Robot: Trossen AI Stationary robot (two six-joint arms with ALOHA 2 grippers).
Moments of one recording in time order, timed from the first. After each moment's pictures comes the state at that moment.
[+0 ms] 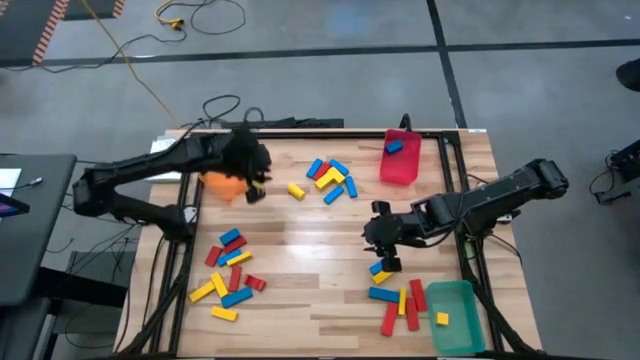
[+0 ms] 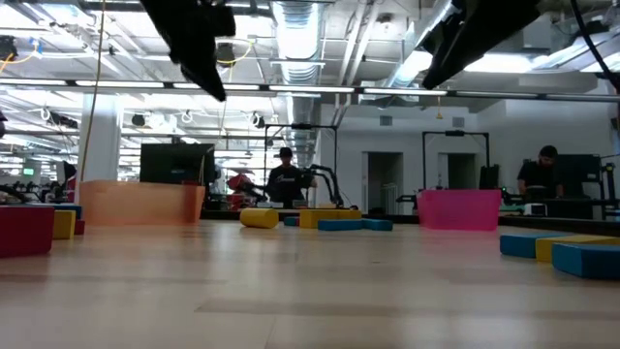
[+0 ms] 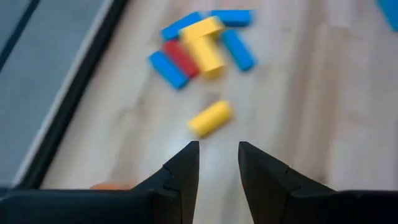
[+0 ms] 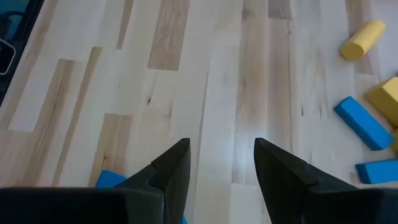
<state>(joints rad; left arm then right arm) 0.33 1.20 1.15 -0.81 -0.05 0.11 0.28 1.34 1.04 -0.59 0.14 0.13</state>
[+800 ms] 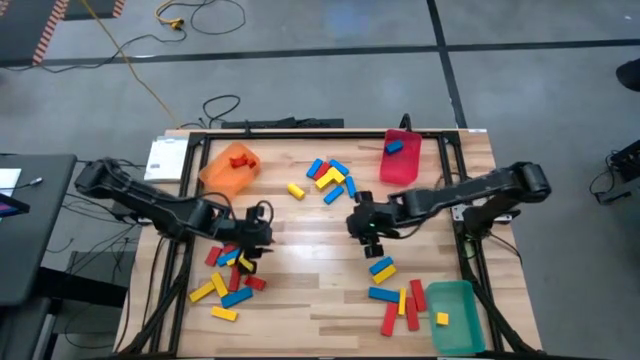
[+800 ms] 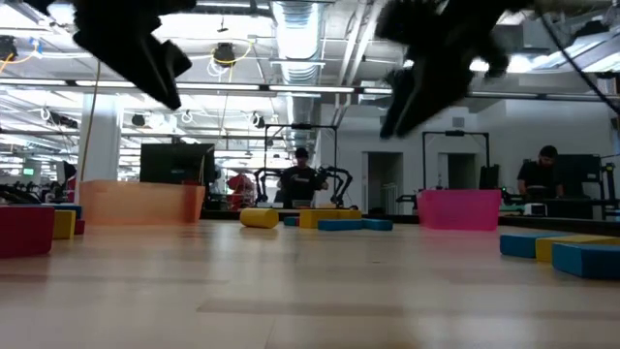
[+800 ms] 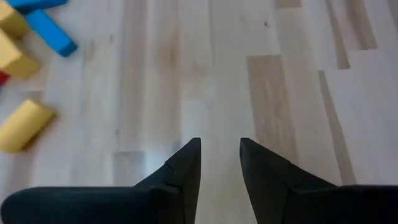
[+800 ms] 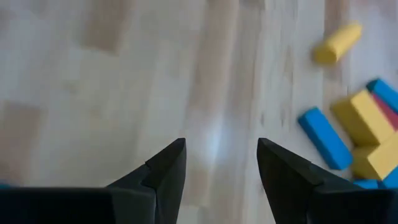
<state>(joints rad) -0.32 1.20 0.85 -0.51 -0.20 -0.19 0.11 1.52 1.04 -0.48 0.14 -0.13</state>
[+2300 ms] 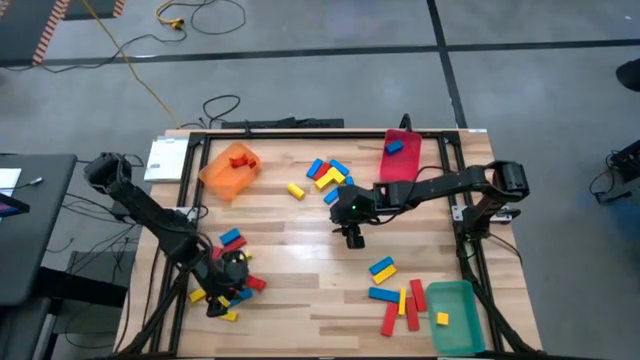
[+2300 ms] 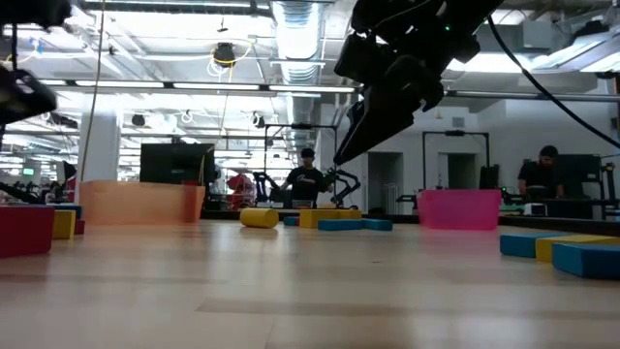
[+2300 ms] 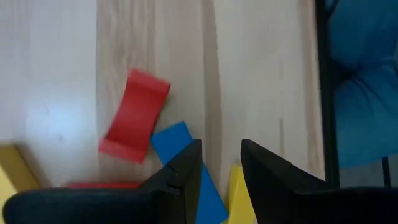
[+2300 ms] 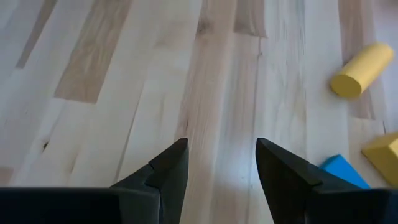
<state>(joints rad) -0.75 1.22 0.69 -0.42 -0.07 -0.79 -0.01 1.66 1.04 -0.22 -0.08 -0.14</state>
